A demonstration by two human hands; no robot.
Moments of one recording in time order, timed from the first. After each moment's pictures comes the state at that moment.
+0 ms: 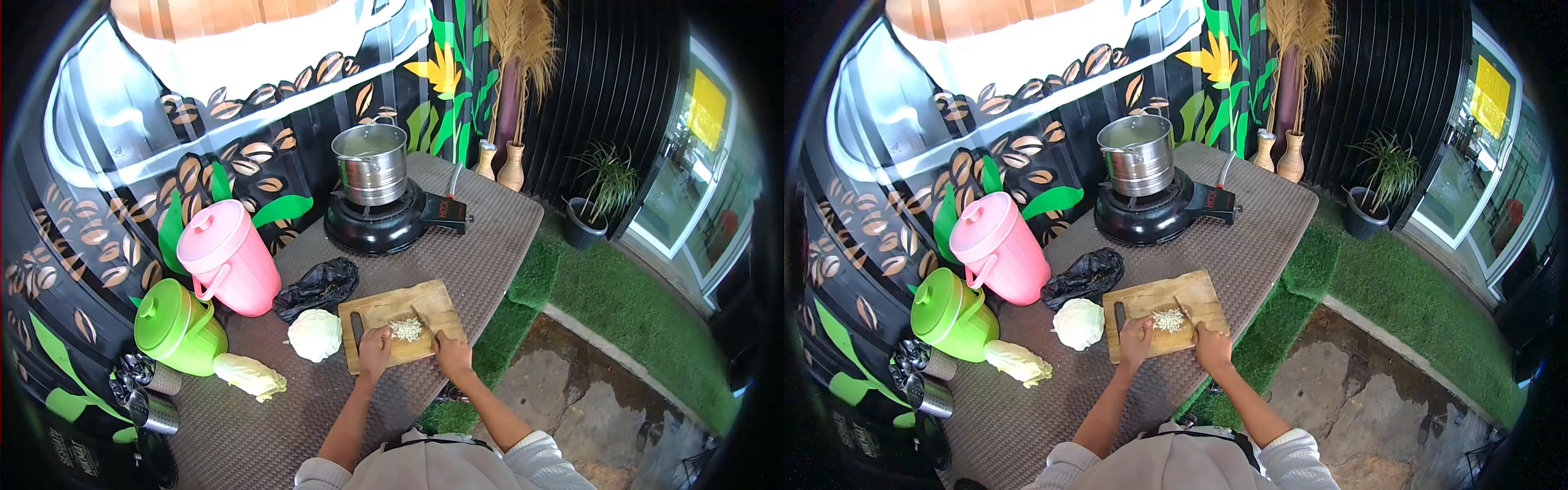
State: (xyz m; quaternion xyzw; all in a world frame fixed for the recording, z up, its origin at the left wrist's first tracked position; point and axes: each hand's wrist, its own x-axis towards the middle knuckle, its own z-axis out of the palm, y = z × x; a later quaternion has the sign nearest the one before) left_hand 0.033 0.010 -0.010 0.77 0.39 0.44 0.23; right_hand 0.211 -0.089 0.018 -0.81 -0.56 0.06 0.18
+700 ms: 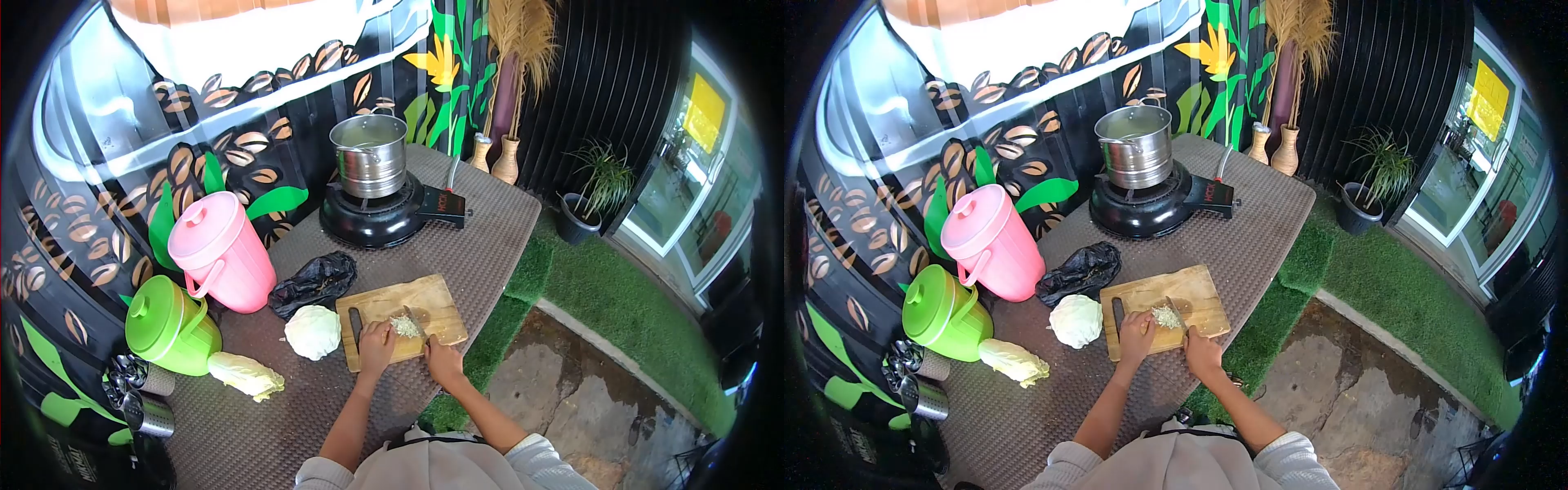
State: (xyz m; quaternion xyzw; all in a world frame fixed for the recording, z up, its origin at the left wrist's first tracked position) left_hand 0.038 0.015 -0.005 0.79 0.41 0.41 0.21; right_hand 0.180 -0.092 0.016 -0.81 -0.55 0.12 0.15
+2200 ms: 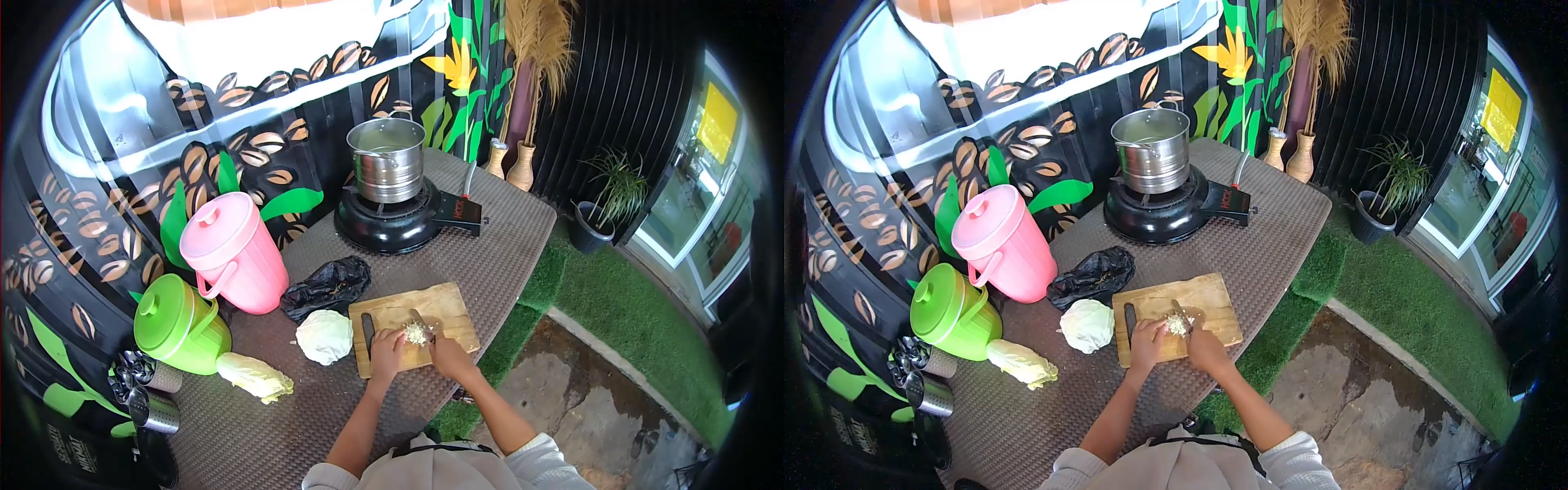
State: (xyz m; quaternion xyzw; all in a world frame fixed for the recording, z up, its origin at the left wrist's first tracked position) left_hand 0.034 0.018 -0.012 0.78 0.42 0.40 0.25; right_hand 0.190 -0.056 0.058 -0.75 -0.59 0.26 0.14
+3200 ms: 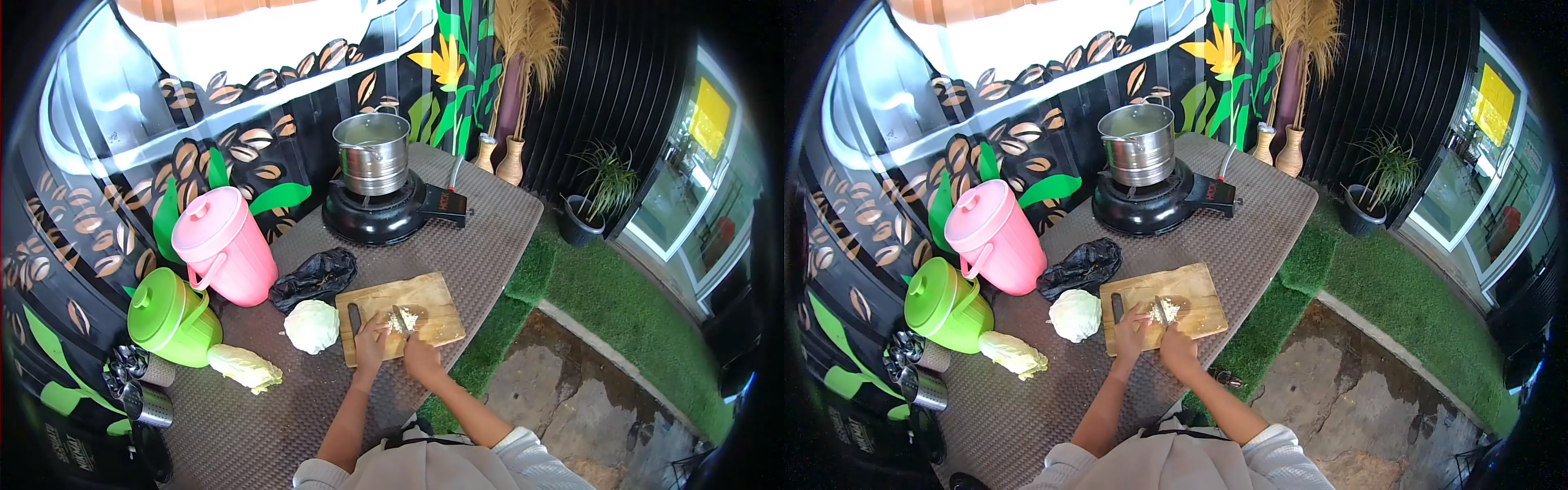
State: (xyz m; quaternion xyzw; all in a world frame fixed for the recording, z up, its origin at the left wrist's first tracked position) left_hand 0.030 0.008 -0.010 0.73 0.41 0.45 0.31; right_hand 0.145 -0.071 0.046 -0.81 -0.53 0.22 0.11
